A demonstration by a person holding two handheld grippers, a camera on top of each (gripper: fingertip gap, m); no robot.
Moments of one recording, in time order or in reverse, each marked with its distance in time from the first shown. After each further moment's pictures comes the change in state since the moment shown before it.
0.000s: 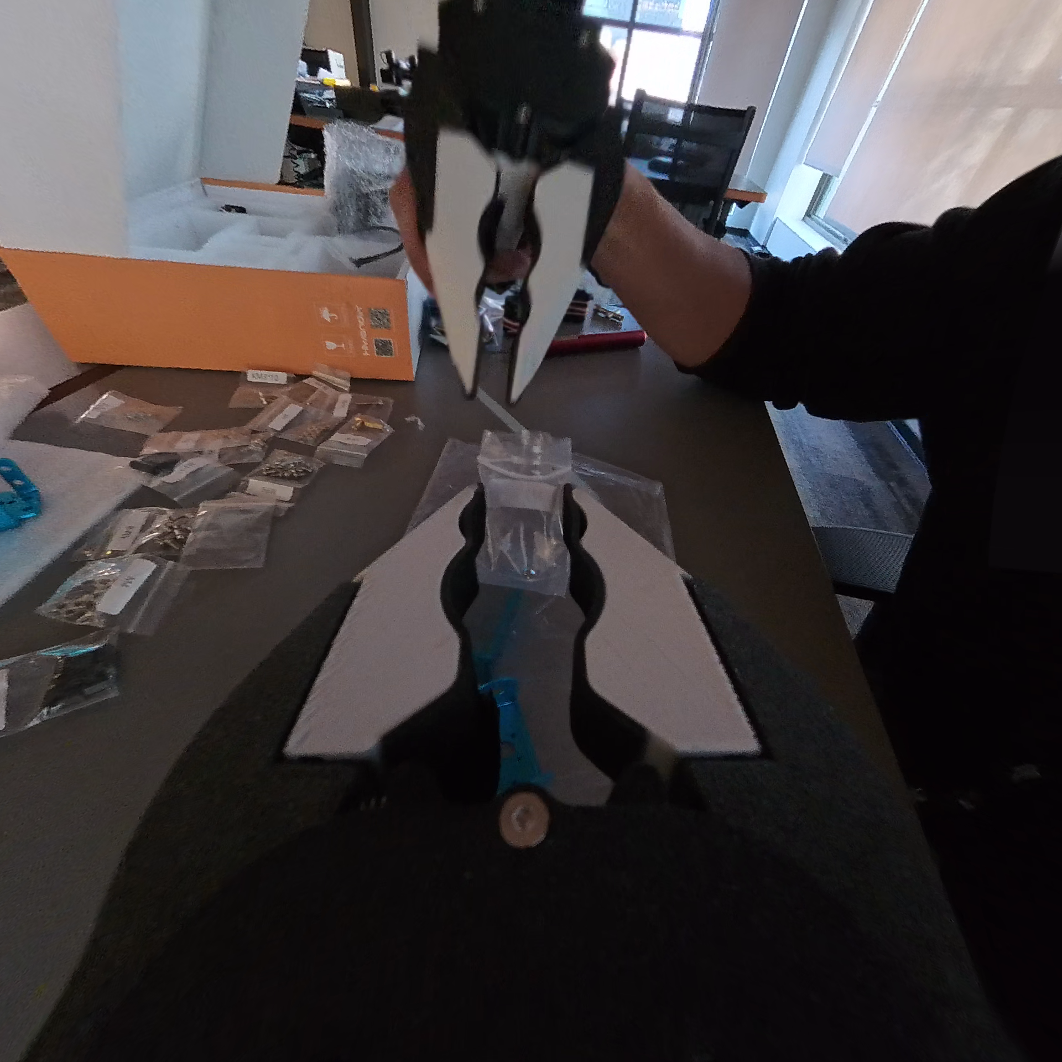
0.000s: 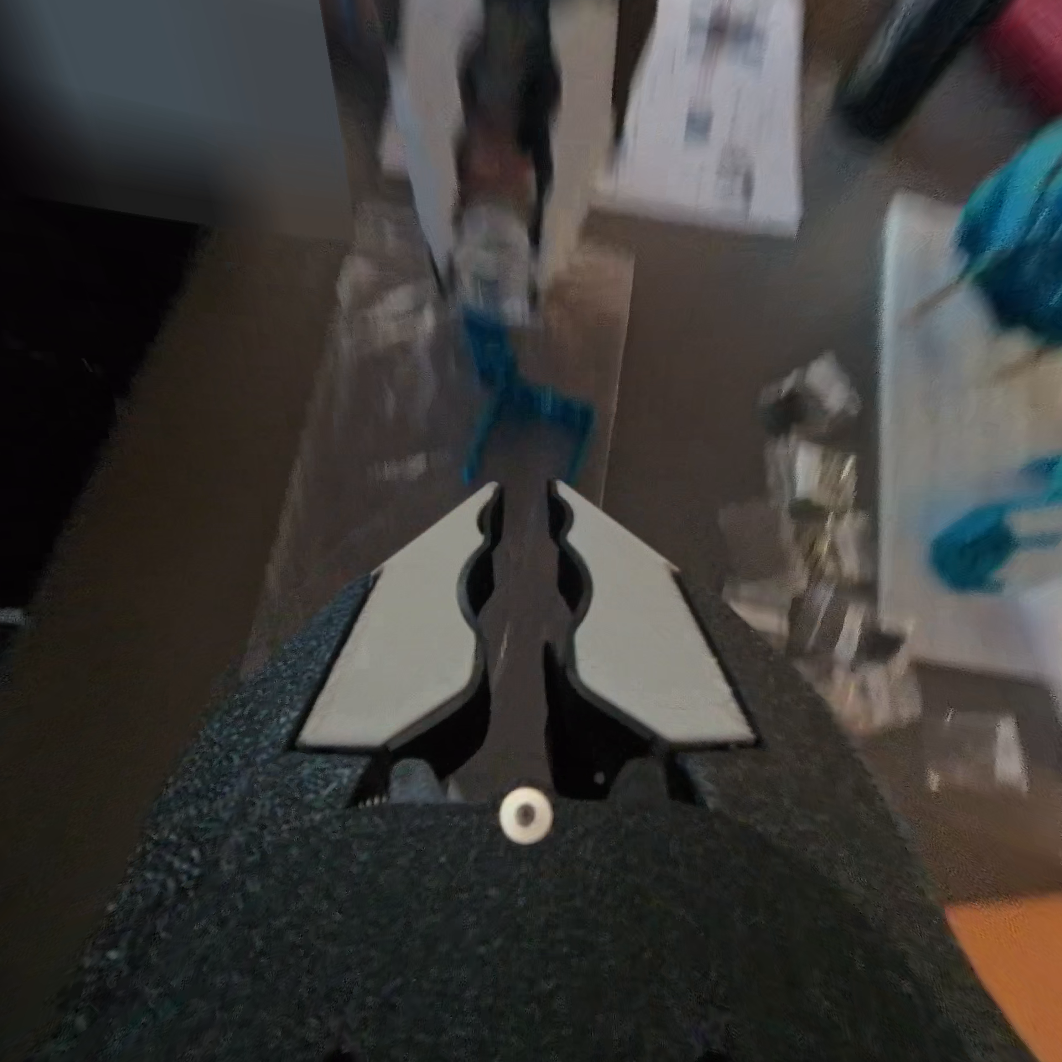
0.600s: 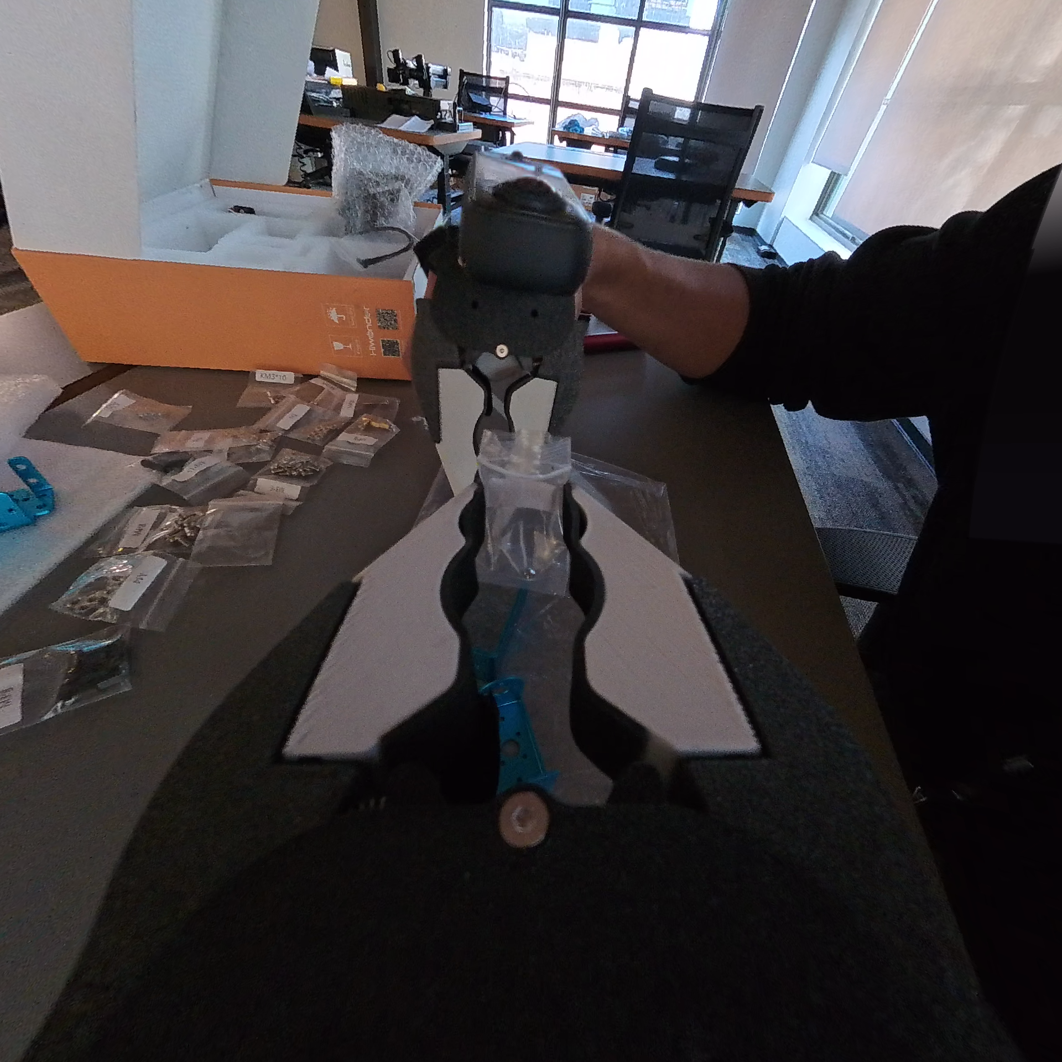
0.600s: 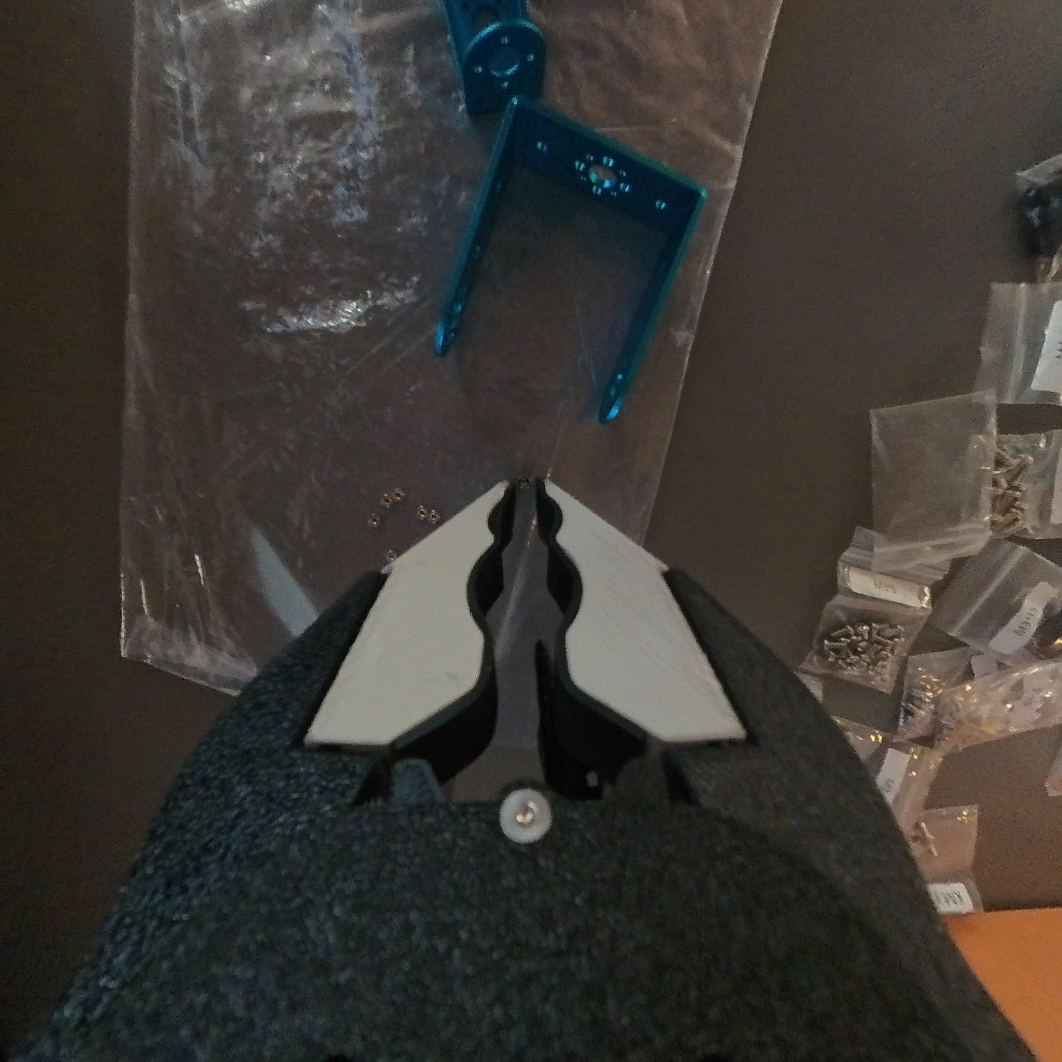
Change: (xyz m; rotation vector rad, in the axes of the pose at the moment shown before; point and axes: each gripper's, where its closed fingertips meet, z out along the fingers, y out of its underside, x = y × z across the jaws) left arm -0.002 -0.002 -0.002 -0.001 -0.011 0.000; right arm -0.007 0.078 0.065 -0.354 -0.045 -0.022
